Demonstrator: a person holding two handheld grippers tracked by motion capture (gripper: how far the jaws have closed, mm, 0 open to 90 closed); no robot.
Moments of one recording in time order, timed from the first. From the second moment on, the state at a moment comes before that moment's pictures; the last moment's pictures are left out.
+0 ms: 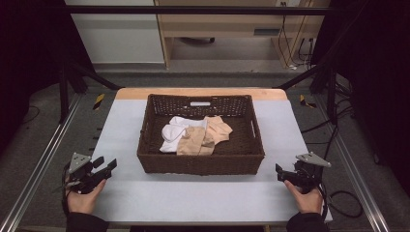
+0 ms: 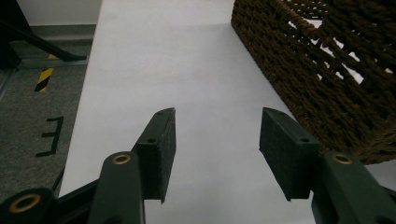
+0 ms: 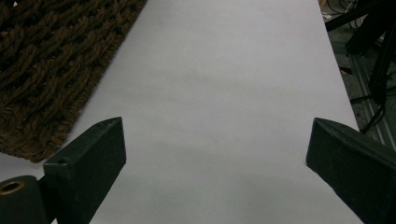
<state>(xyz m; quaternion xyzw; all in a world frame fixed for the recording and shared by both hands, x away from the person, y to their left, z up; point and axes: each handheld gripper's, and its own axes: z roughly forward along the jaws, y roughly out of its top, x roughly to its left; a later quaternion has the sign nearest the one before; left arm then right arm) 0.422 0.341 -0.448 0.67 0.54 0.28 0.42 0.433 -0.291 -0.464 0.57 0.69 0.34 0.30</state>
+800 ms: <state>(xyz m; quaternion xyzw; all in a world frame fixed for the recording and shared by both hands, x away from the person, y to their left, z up) 0.410 0.318 -0.401 0.66 0.50 0.29 0.48 0.431 -0.291 -0.463 0.56 0.69 0.33 0.32</state>
